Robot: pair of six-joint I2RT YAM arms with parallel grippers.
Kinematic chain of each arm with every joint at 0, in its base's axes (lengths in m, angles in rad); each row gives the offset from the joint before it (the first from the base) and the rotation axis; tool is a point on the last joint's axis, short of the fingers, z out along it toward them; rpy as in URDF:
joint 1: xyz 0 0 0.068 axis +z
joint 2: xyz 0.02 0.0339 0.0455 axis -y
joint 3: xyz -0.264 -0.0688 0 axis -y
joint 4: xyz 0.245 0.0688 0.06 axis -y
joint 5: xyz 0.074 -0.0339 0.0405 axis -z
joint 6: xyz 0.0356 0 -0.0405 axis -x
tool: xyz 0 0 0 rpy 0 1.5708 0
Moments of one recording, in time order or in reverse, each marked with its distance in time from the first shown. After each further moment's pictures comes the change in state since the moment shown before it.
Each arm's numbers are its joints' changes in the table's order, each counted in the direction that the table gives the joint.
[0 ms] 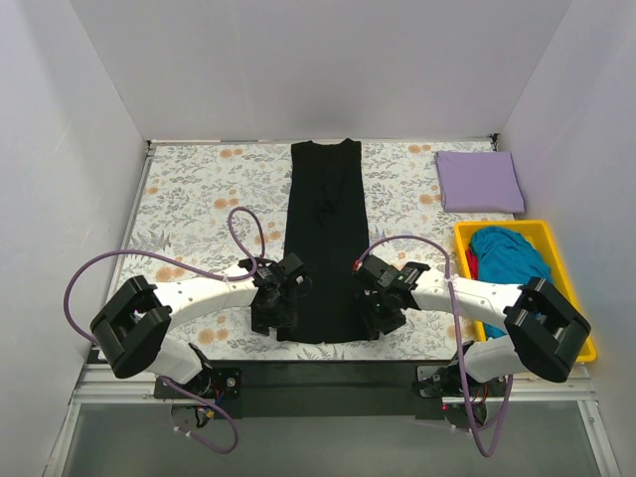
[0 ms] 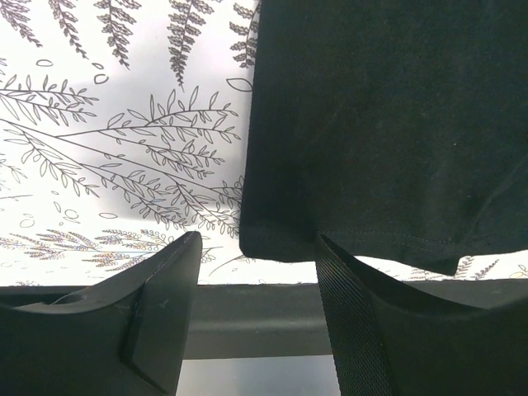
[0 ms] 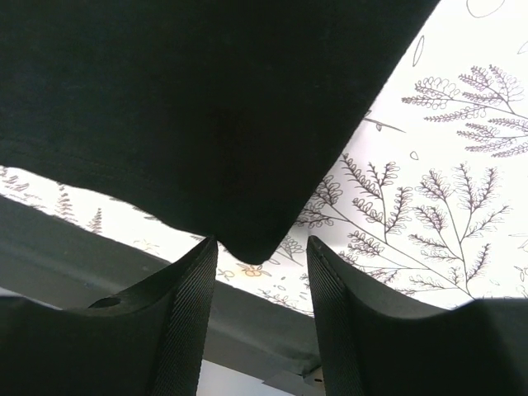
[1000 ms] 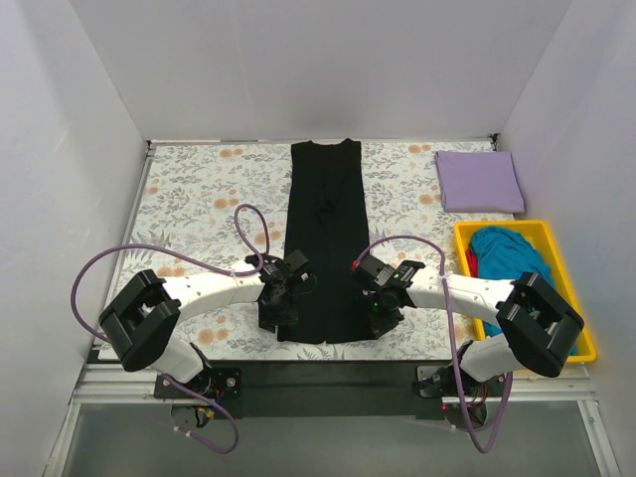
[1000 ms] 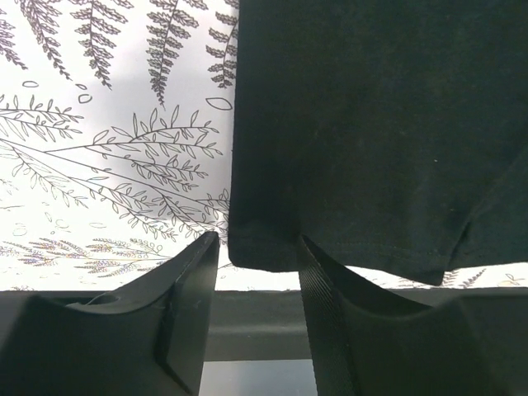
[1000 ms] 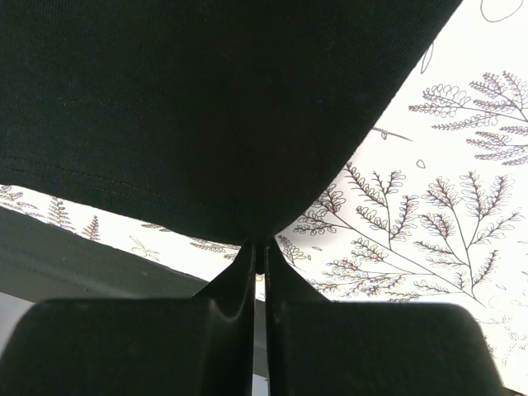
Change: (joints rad) left arm -0.001 -0.050 0.045 -0.004 -0.006 -0.005; right arm 0.000 -0.056 0.020 -0.008 -0.002 -0.005
